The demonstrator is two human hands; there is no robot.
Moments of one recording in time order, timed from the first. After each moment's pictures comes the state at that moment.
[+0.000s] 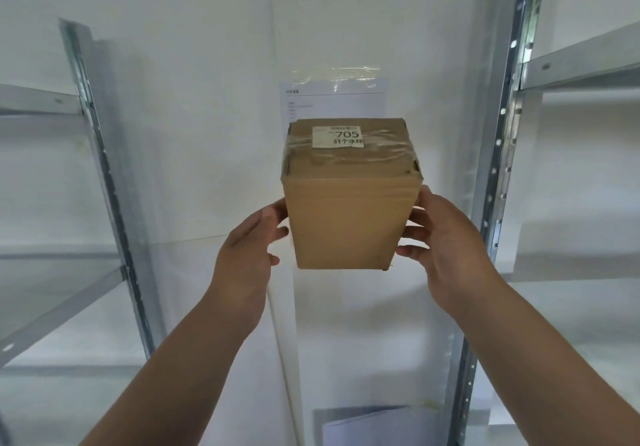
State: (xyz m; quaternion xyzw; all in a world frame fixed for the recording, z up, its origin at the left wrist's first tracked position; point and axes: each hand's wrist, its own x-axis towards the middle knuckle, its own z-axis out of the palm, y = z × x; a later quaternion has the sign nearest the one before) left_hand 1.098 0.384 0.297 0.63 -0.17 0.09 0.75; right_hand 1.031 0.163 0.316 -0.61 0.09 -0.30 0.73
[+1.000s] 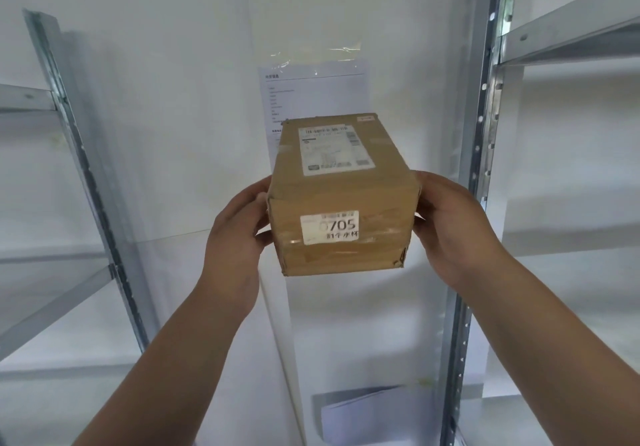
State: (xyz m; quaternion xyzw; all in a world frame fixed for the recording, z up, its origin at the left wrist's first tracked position) left_hand 1.098 0.373 0.295 0.56 -0.26 0.10 0.78; right_hand 1.018 0.140 0.307 -0.60 -0.04 -0.31 0.73
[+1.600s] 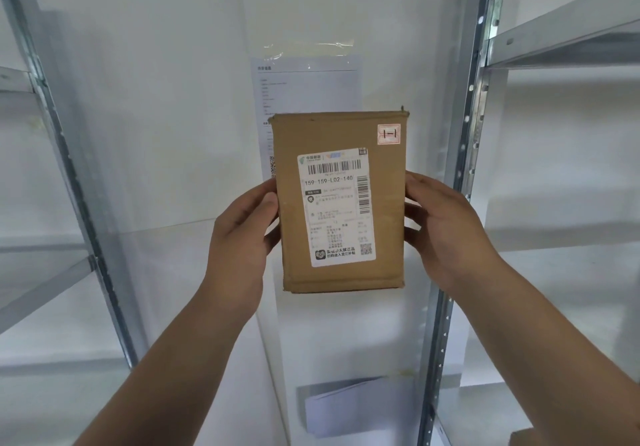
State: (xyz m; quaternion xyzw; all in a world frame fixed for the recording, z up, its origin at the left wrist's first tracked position) left_hand 1.075 0.362 0.286 0.54 -0.25 0.08 0.80; right_hand 1.006 0.142 0.298 -0.61 -0.01 -0.30 0.73
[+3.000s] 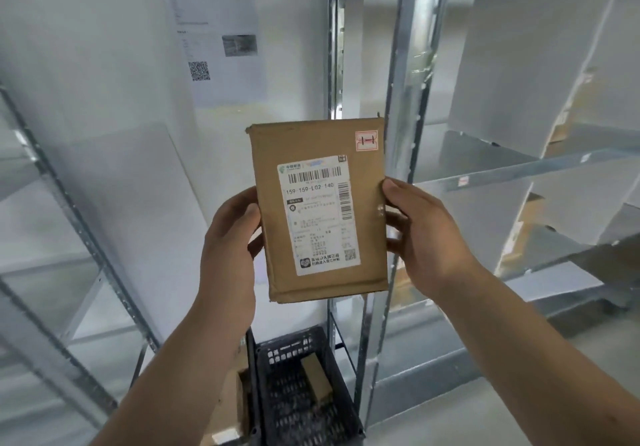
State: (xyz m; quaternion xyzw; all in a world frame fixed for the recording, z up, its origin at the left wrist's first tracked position) left_hand 0.753 0.404 0.181 0.56 -0.18 -0.04 0.81; right_hand 0.648 0.212 0.195 -0.60 0.15 -0.29 0.73
